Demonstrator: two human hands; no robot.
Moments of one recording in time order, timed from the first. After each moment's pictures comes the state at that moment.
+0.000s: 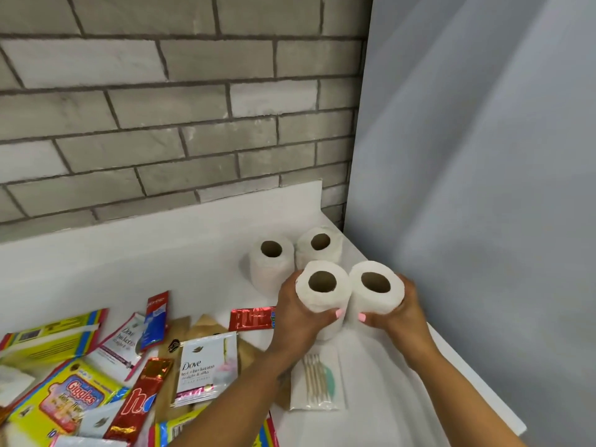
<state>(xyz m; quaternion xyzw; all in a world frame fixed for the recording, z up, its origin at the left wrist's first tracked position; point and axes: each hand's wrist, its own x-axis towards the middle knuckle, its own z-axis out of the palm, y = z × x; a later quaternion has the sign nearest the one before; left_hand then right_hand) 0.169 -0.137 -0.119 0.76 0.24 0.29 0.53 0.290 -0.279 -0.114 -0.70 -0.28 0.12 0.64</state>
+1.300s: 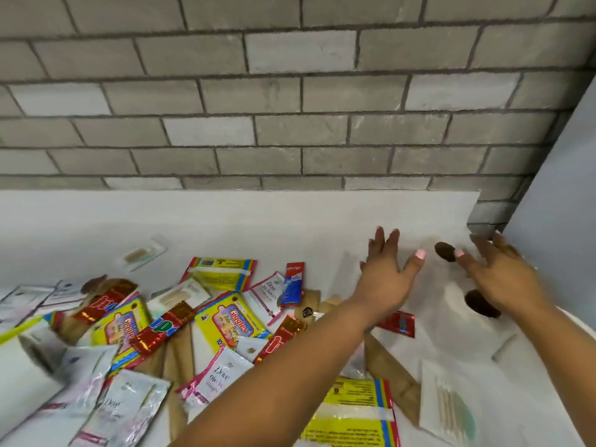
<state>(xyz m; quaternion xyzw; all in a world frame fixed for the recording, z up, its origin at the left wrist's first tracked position) 0.123 -0.064 -0.052 0.80 0.33 0.24 0.44 0.291 -0.150 -0.043 -0.89 -0.40 0.04 0.20</state>
